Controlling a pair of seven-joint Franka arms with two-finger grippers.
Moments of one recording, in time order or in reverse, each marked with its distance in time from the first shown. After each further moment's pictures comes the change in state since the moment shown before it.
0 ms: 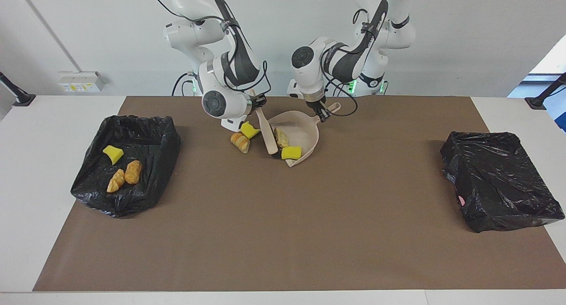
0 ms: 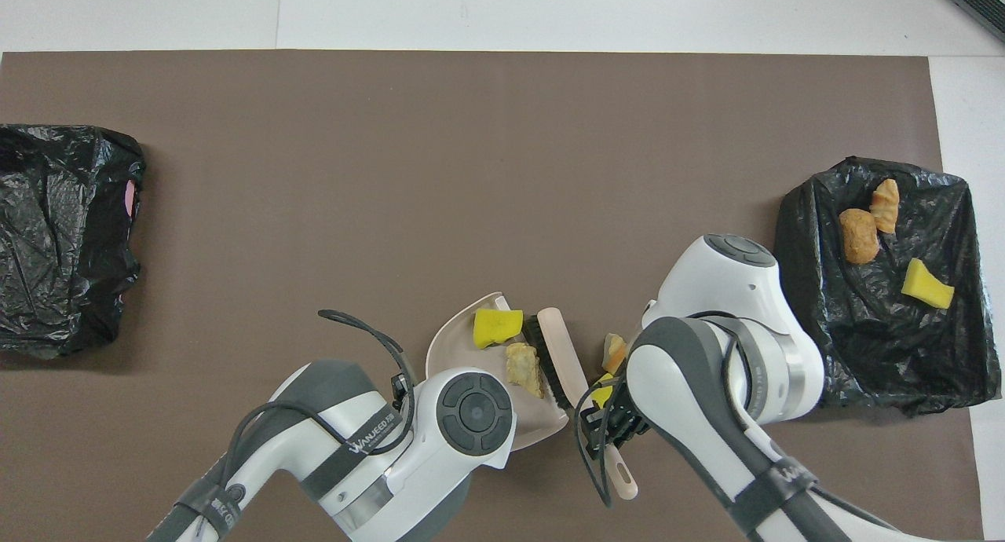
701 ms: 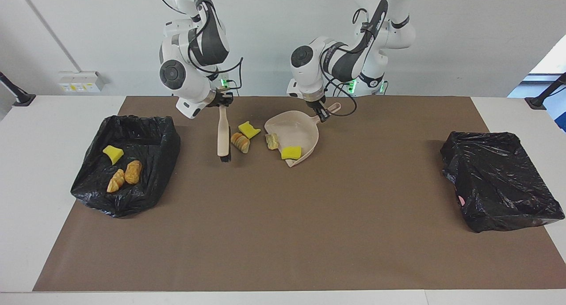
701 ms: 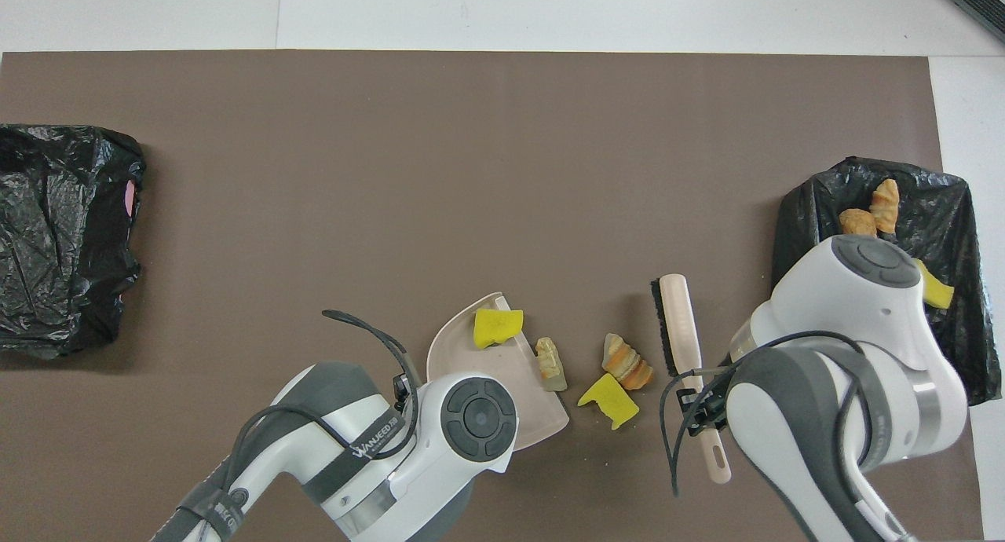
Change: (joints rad) left arm 0.001 -0.004 -0.014 0.000 0.014 -0.002 0.012; right arm -0.114 -0.194 -0.012 -0.117 -0.322 0.068 0.211
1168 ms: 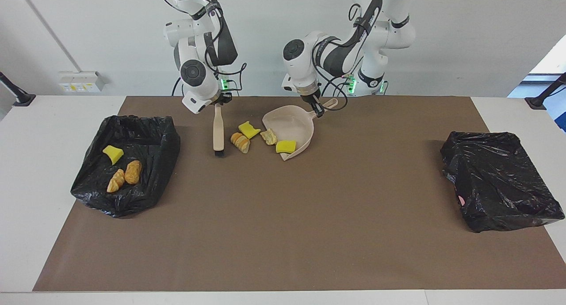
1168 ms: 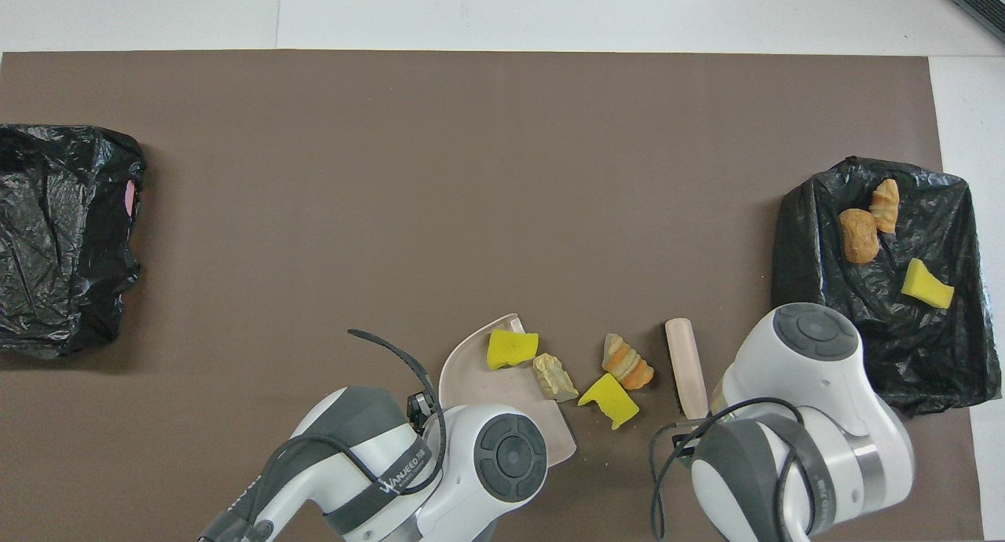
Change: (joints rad) left arm -0.001 -0.022 -0.071 0.000 0.002 -0.048 0.000; right arm 0.066 -0.077 0.008 -0.191 -0.064 0.075 0.087
